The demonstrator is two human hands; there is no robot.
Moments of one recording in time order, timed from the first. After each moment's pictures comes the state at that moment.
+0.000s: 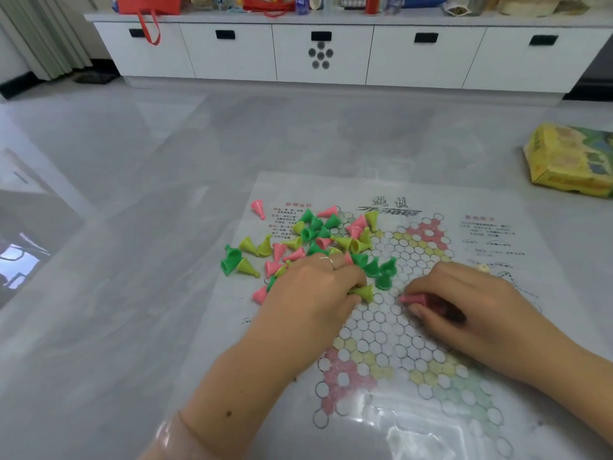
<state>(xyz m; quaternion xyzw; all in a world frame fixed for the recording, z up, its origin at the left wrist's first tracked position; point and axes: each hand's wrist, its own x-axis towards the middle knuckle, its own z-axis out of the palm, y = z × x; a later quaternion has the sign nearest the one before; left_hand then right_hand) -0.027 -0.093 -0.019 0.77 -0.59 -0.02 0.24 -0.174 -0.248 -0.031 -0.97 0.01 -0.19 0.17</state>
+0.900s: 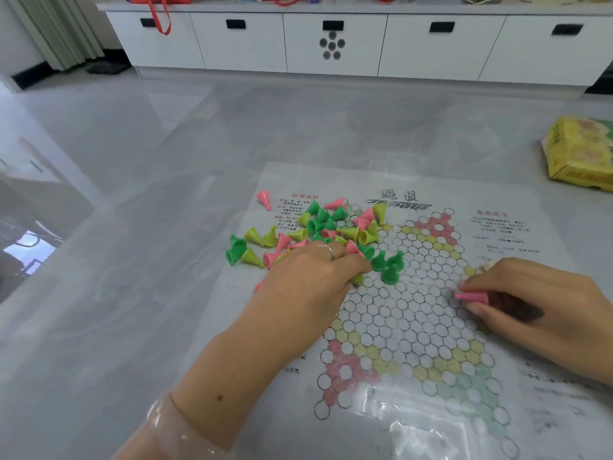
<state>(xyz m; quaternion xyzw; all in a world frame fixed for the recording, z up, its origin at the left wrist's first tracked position) -0.018 -0.087 -0.017 0.76 -0.61 0.02 0.23 -0.204 -0.277 -0.022 -0.96 0.01 -0.20 0.20</state>
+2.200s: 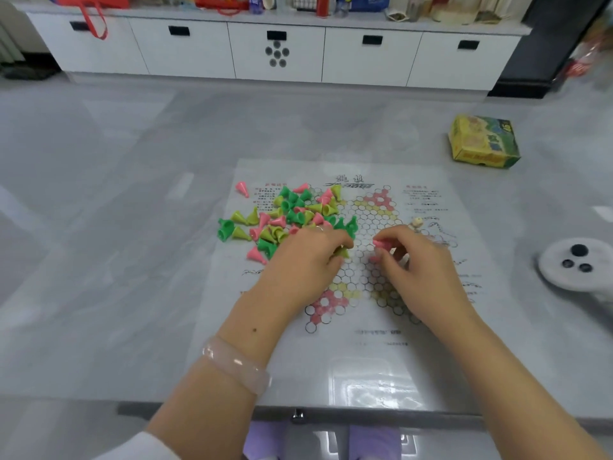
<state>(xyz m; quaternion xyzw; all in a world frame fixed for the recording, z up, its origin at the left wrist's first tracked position) -0.049 -0.081 -0.003 0.76 -0.60 -0.08 0.23 -0.185 -0.174 -0.013 -0.87 0.33 -0.25 0.28</state>
